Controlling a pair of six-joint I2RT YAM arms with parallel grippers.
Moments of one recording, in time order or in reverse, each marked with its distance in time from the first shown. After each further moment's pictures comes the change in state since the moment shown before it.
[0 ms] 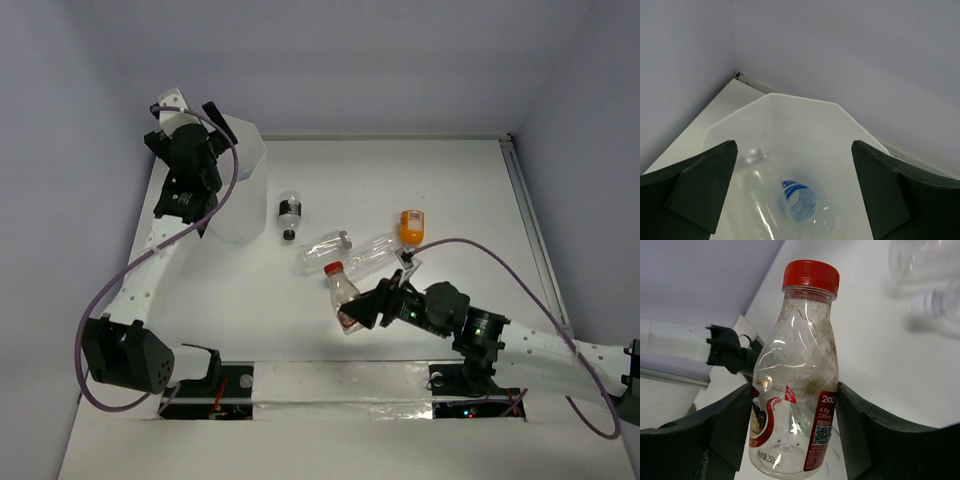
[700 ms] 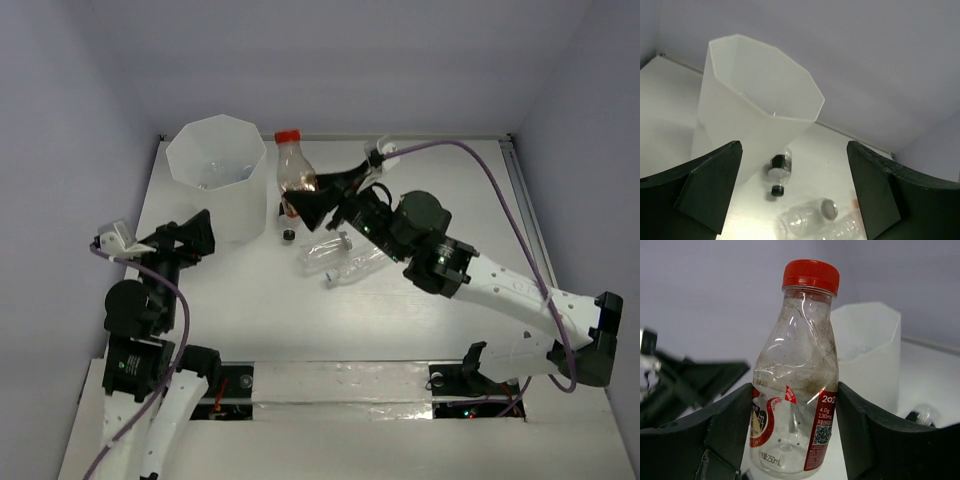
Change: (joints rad) left arm 0.000 -0.903 -0.449 -0.234 0.334 -0.207; right arm -0.039 0.533 0.878 0.056 0.134 -0.472
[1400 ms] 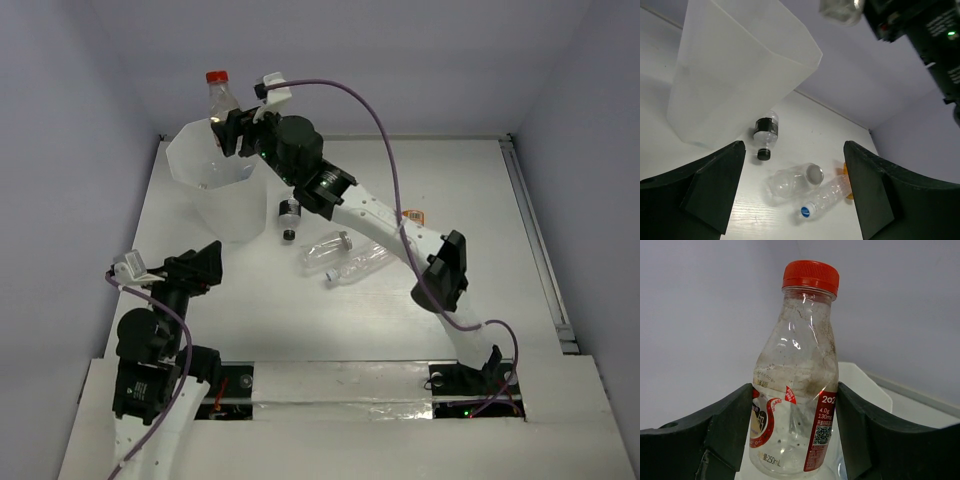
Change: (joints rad) left arm 0.000 -0.310 -0.216 -0.140 0.090 -0.147; right arm -0.132 0.911 1.073 -0.141 -0.021 -0.146
